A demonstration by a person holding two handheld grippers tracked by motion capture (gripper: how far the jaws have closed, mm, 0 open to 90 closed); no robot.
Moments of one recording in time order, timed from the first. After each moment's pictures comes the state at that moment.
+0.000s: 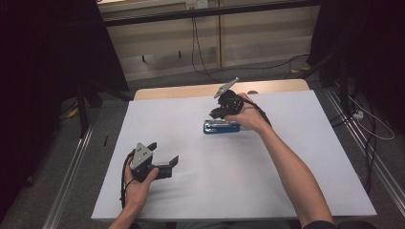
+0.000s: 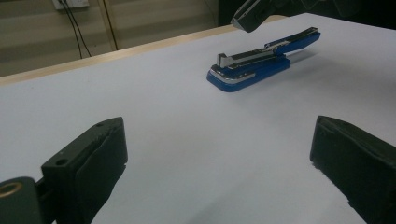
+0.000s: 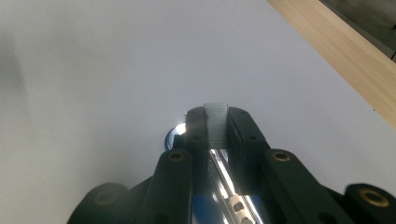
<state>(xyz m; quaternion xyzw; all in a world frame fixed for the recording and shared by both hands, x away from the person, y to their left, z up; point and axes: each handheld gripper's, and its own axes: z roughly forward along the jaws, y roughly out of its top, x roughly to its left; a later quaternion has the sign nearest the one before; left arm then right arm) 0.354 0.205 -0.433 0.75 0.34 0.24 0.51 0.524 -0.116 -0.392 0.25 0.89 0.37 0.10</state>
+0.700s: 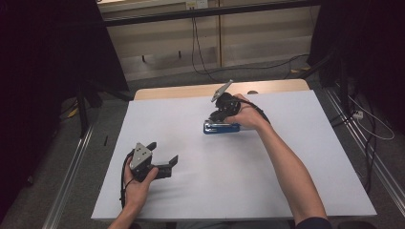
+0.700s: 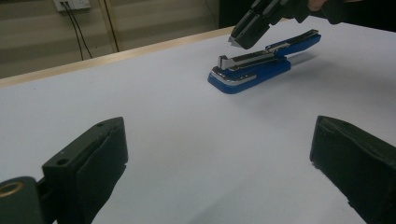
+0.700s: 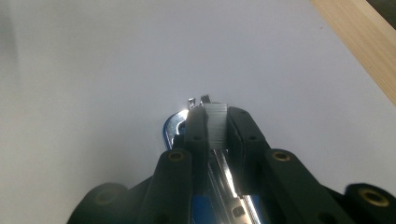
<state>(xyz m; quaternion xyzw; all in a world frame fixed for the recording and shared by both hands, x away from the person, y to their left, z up) 0.354 0.205 -0.433 0.75 0.34 0.25 0.51 0.534 -0.110 -0.404 0.20 0.91 0.34 0.09</state>
